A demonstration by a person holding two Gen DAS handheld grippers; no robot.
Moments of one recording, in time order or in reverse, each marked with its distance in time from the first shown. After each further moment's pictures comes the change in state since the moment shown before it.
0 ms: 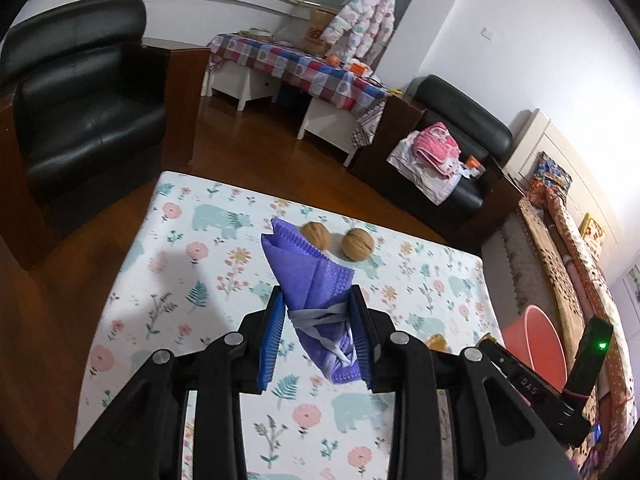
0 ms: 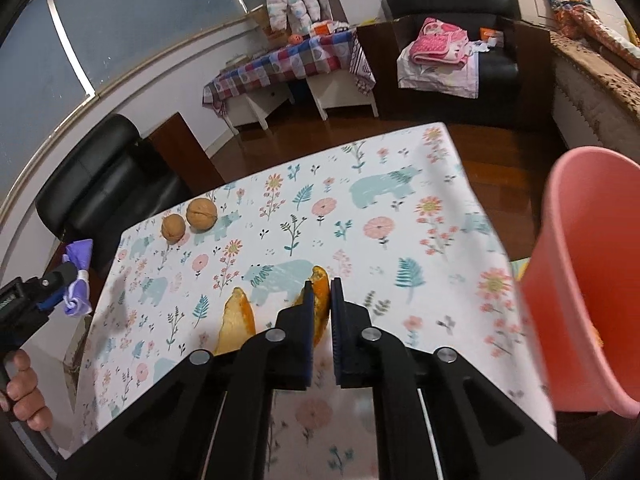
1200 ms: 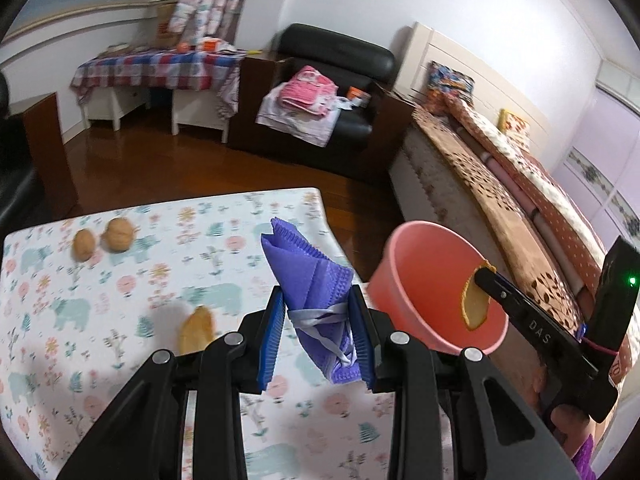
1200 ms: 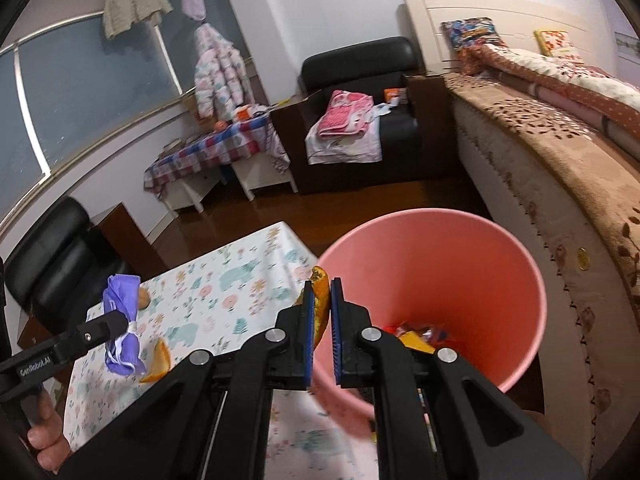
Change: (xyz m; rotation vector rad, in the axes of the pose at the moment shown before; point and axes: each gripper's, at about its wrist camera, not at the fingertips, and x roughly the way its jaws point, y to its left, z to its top) left arm 0.022 -0.219 -0.050 0.367 0.129 -0.249; right arm -0.129 -0.108 0.005 0.149 -0.274 -0.216
